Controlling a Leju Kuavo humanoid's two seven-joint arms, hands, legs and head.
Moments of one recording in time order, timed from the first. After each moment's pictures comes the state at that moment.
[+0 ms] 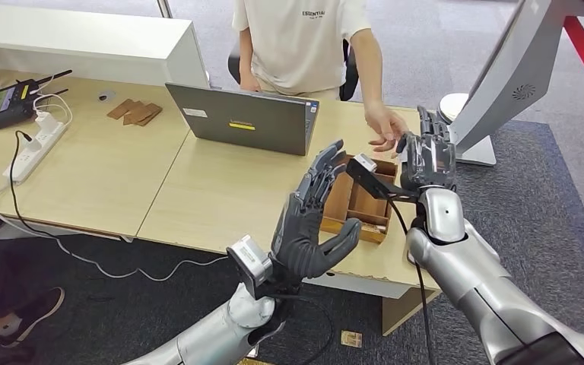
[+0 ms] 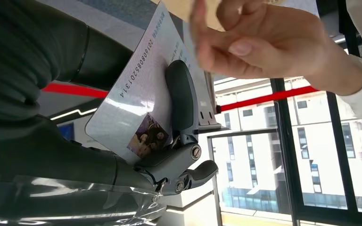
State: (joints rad) left arm -0.44 -0.18 -1.04 -1.29 0.15 0.44 -0.65; right arm -0.95 -0.09 0.93 -0.54 0.95 -0.59 0.22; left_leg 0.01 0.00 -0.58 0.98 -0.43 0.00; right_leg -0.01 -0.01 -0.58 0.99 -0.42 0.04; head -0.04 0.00
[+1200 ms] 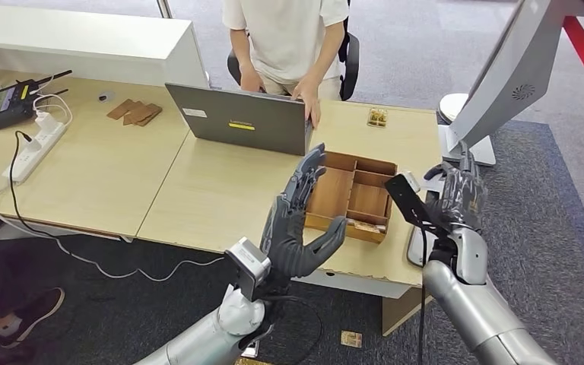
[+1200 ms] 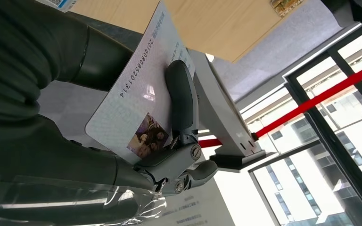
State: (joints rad) left arm -0.39 -0.14 -1.02 -1.34 0.06 0.53 -0.57; right arm -0.69 -0.20 0.70 -0.83 0.77 -0.69 0.17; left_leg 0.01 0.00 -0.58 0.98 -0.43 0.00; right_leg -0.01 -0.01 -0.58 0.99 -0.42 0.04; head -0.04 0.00
